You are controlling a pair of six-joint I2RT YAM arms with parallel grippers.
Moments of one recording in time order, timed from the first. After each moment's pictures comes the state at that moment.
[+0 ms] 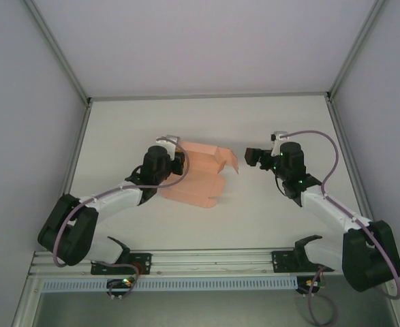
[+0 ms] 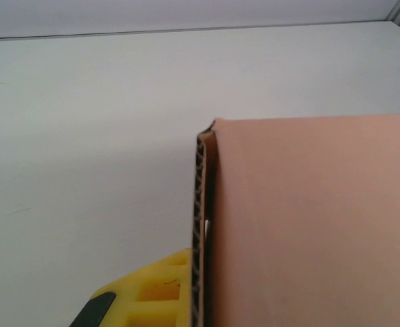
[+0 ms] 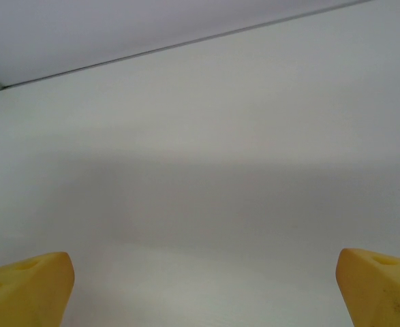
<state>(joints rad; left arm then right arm) -0.62 1.39 0.64 0.33 -0.05 -0.26 0.24 1.18 0.59 0.14 -0.10 0.34</state>
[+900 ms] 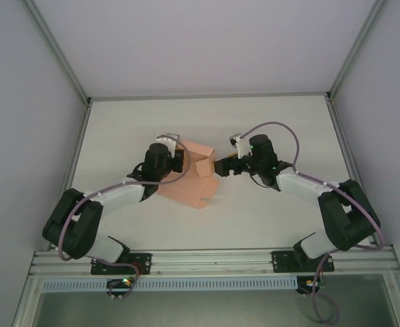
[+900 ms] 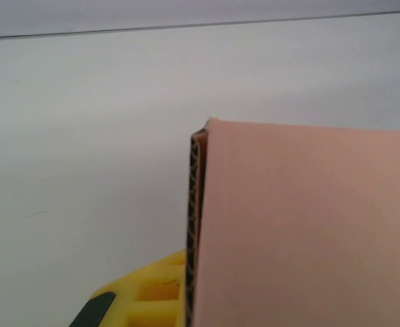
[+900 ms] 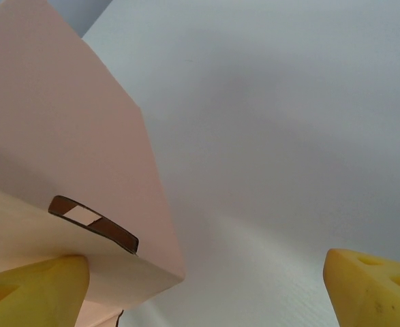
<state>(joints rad) -0.60 1.45 0.67 0.33 -0.08 -0.24 0.43 1.50 0.77 0.15 -0.42 0.24</state>
